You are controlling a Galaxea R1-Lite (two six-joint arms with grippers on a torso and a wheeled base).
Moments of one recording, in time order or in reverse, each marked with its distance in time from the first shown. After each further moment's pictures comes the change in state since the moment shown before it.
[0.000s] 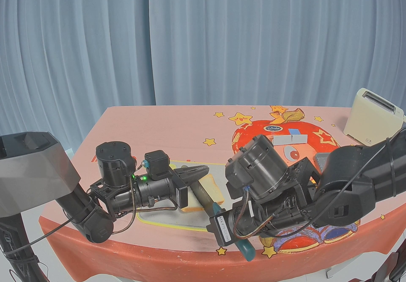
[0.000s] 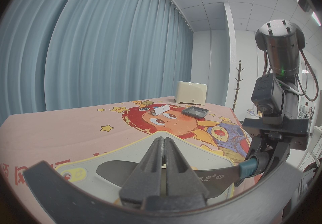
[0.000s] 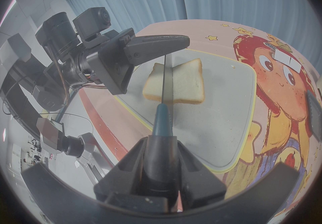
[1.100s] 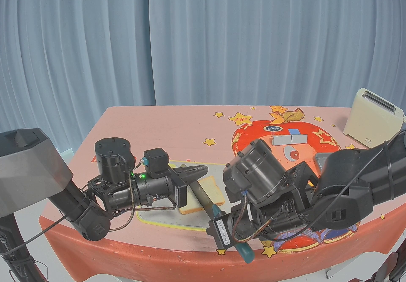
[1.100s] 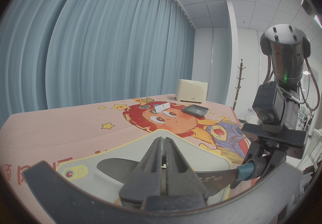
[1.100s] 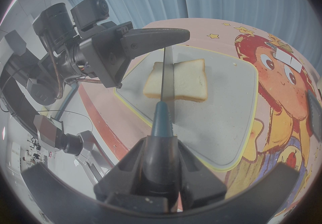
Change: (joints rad) left arm -0.001 -0.049 -0.016 0.086 0.009 -0.001; right arm 0.009 0.011 0.010 0.000 0.000 -0.004
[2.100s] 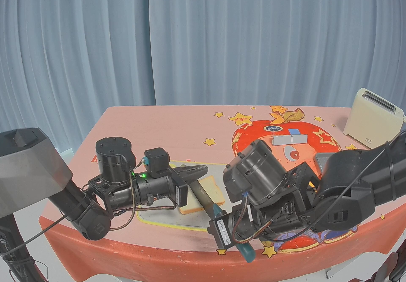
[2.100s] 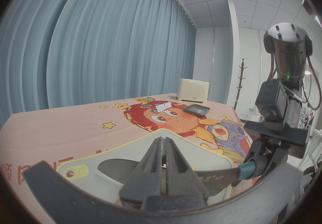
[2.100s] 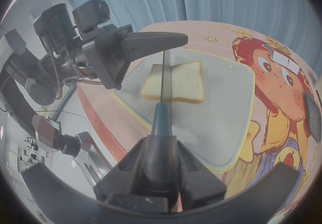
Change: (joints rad) left arm 0.000 -0.003 -0.011 0.011 0.013 0.000; right arm -0.003 -0.011 0.006 -0.006 -0.038 -0.002
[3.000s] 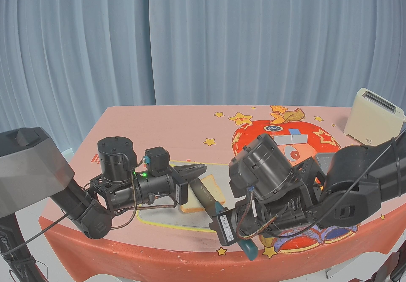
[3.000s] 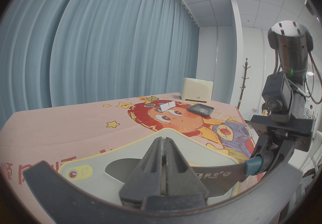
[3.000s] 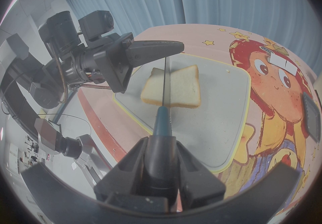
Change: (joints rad) left arm -0.001 0.011 -0.010 0.021 0.025 0.000; right arm -0.001 -0.024 0.000 -0.003 0.000 0.003
